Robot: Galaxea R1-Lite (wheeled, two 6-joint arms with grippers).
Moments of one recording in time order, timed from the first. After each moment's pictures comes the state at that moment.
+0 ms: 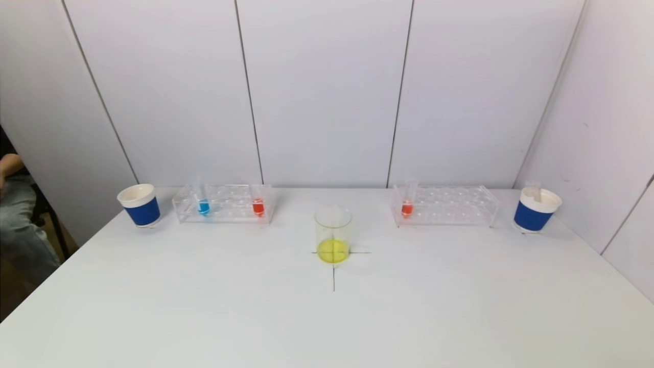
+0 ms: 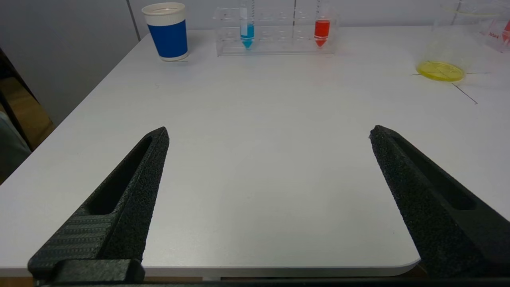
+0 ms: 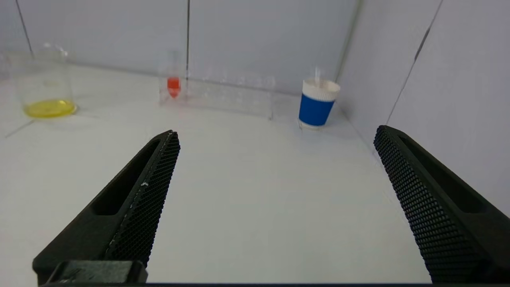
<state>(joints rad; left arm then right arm) 0.00 0.00 0.00 0.00 0.00 0.00 -0.01 0.00 0.00 -0.12 0.00 -0.14</state>
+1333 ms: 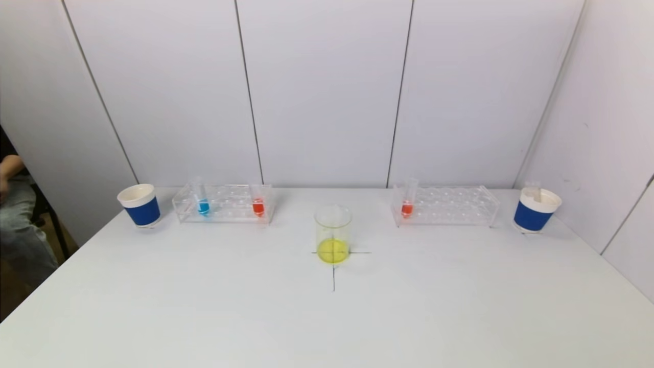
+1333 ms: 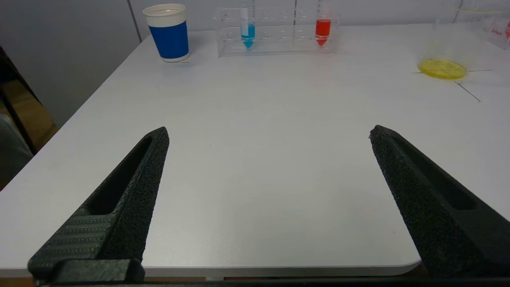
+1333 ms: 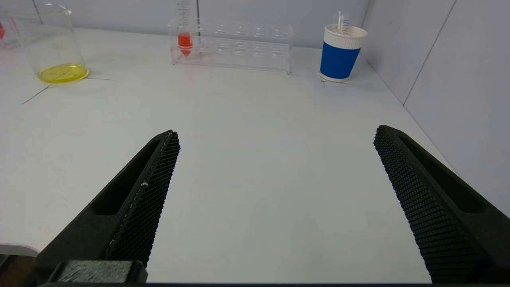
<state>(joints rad) 0.00 0.00 0.00 0.00 0.00 0.01 -0.01 0.00 0.00 0.00 0.02 -0.06</state>
